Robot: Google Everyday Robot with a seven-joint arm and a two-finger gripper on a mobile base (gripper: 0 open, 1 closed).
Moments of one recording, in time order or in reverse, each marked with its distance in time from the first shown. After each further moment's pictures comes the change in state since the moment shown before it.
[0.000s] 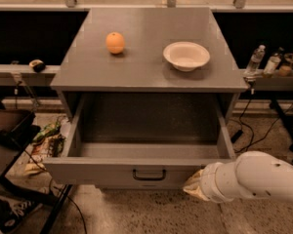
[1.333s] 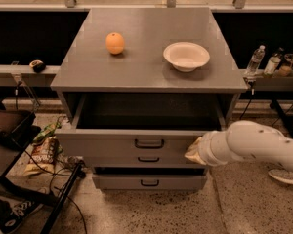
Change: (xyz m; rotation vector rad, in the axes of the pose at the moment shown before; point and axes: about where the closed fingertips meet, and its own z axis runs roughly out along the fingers) arm -0.016 -0.105 0.017 0.126 0.013 -0.025
